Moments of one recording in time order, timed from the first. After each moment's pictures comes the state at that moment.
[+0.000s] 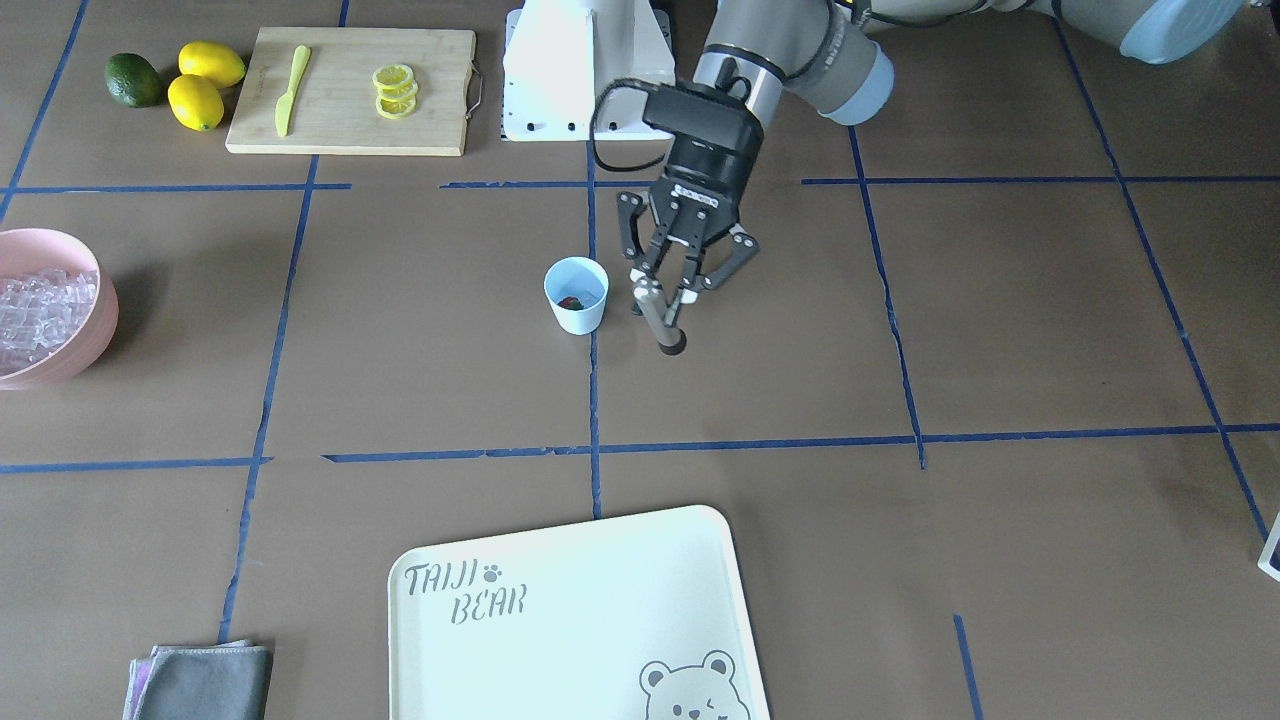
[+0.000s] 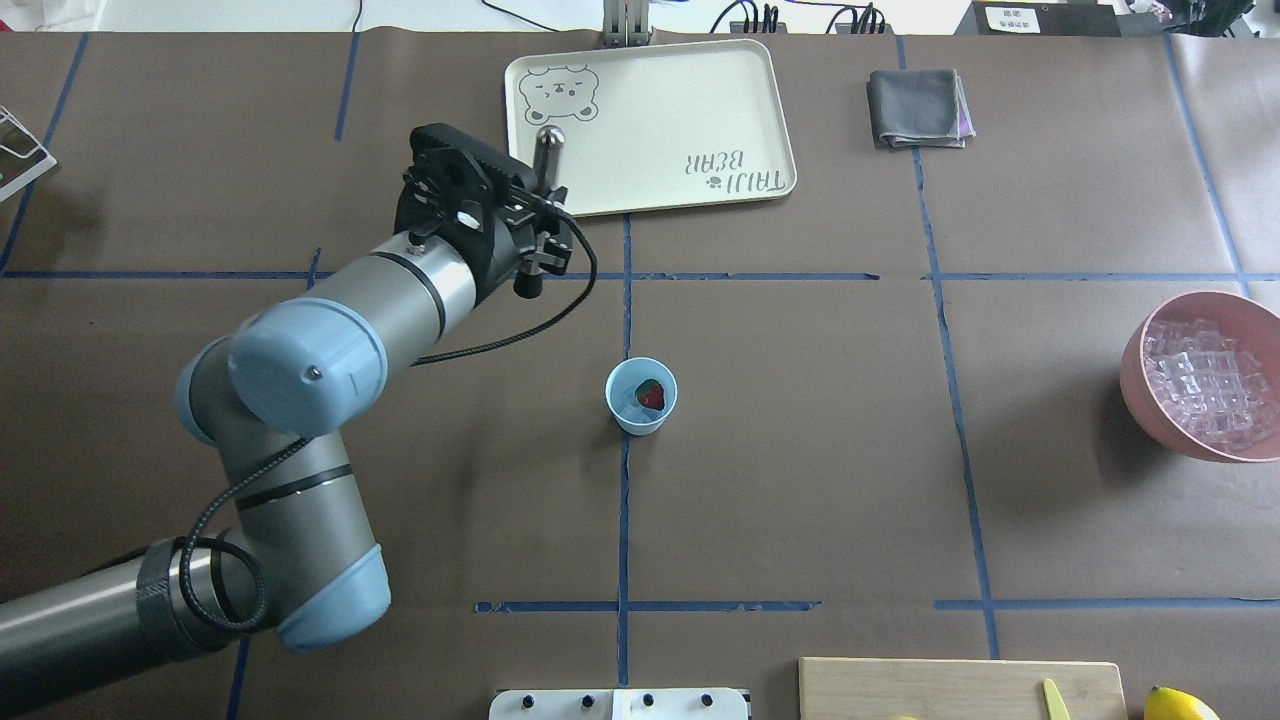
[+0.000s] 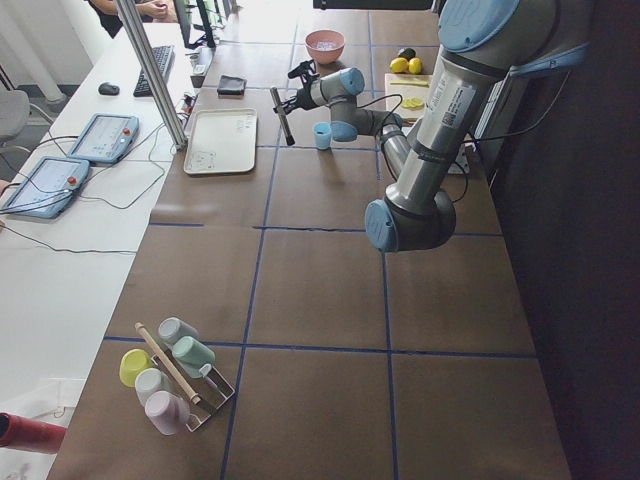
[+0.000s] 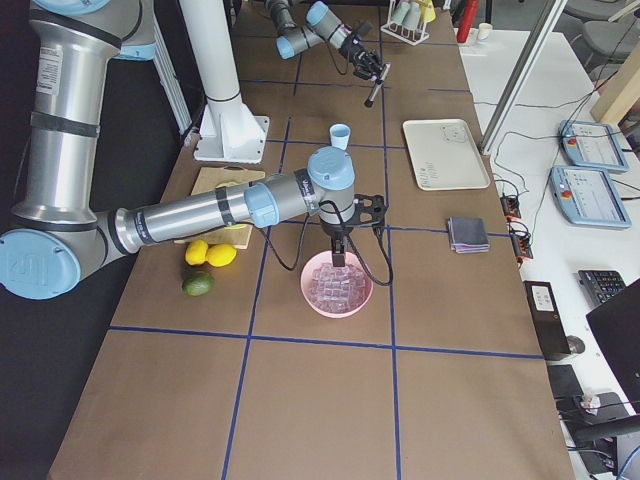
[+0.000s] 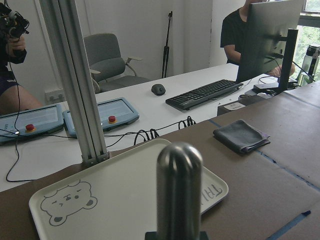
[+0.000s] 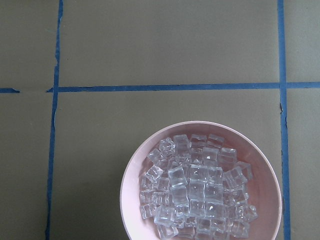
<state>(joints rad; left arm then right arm) -0.56 -2.07 -1.79 -2.19 -1.26 -0.67 1.40 -1.76 2.03 -1.47 2.41 0.39</state>
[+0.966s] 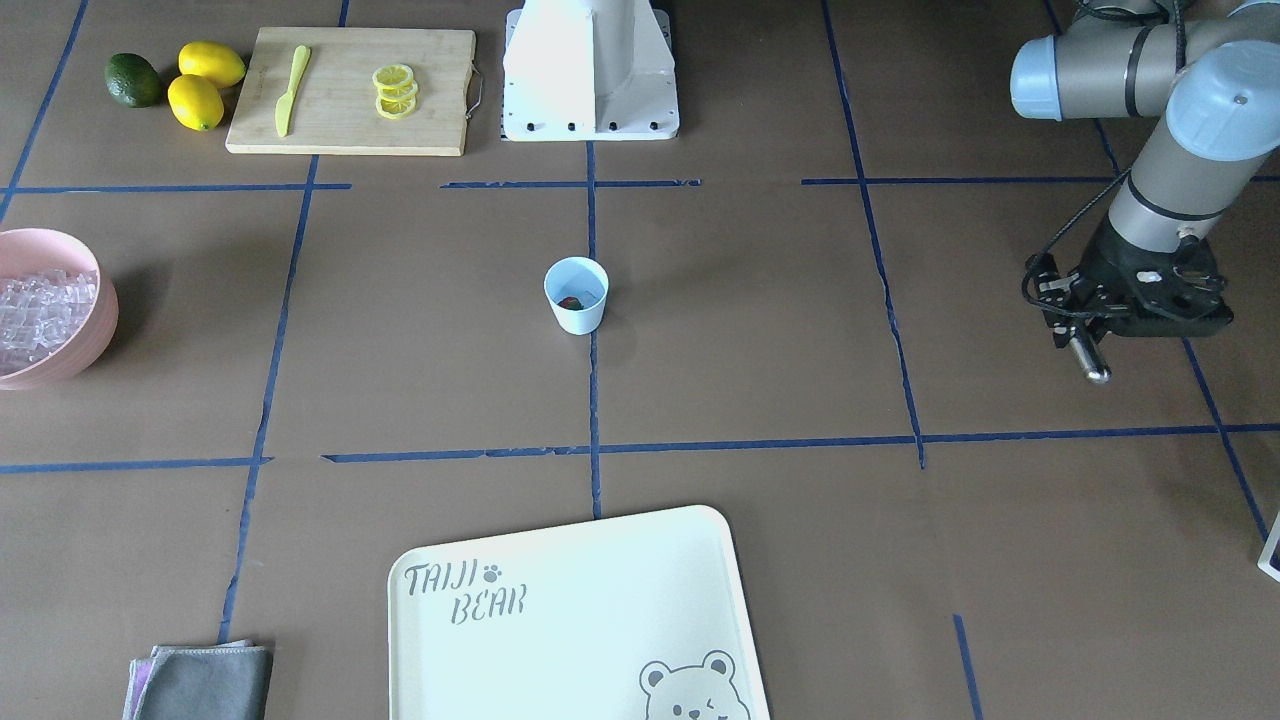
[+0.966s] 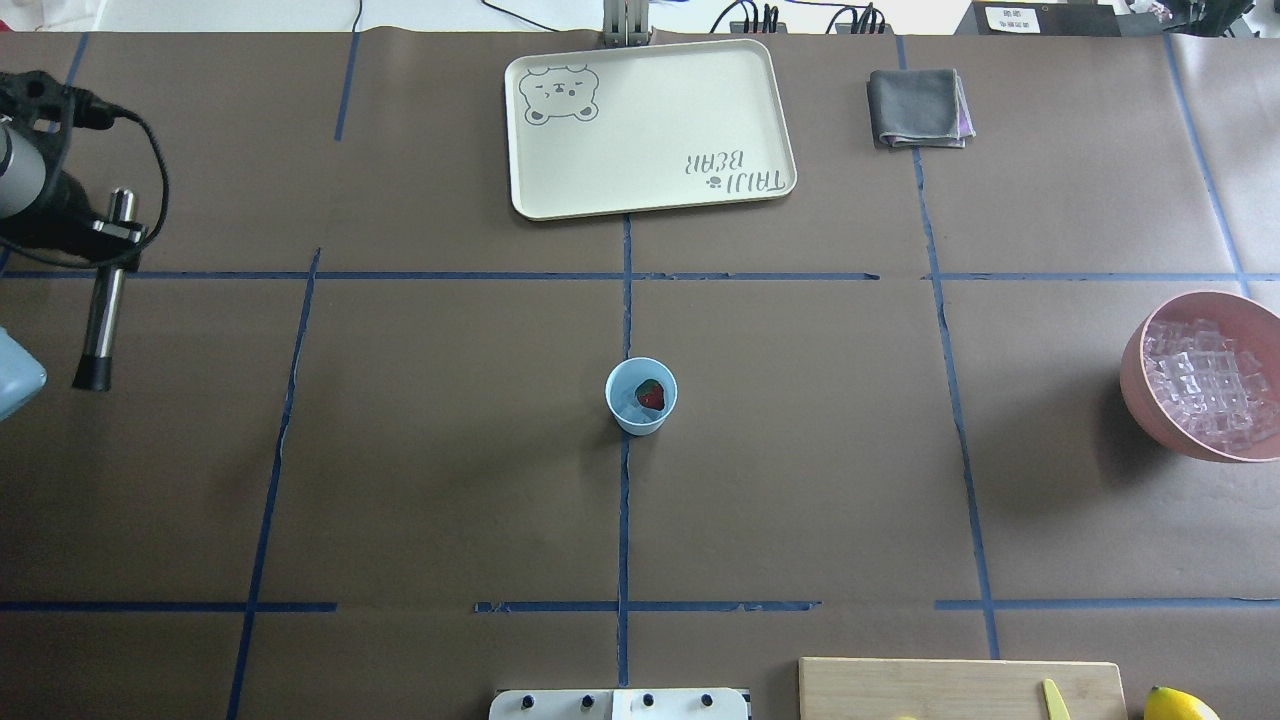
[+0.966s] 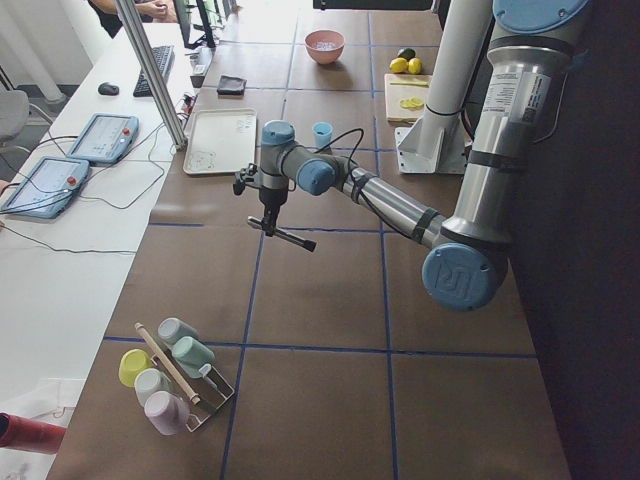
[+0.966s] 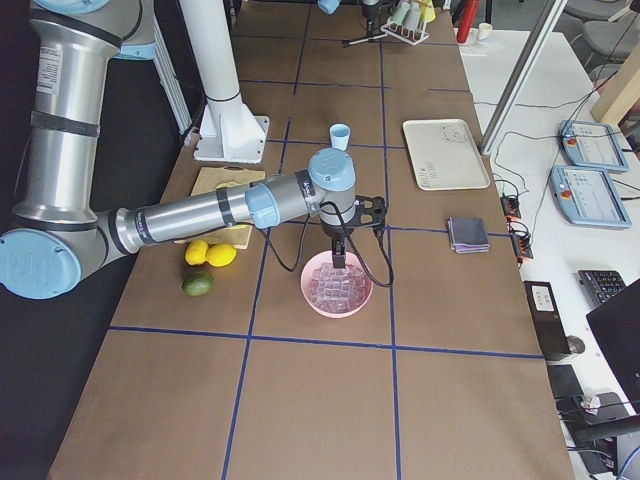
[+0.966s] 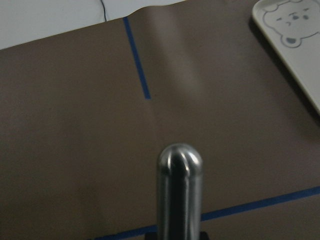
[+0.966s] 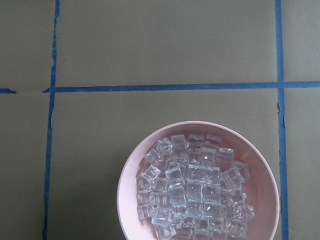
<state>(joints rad) -1.03 -1.70 -1.84 -1.57 -2.03 -0.57 1.40 -1.76 2.02 -1.47 2.40 0.39</state>
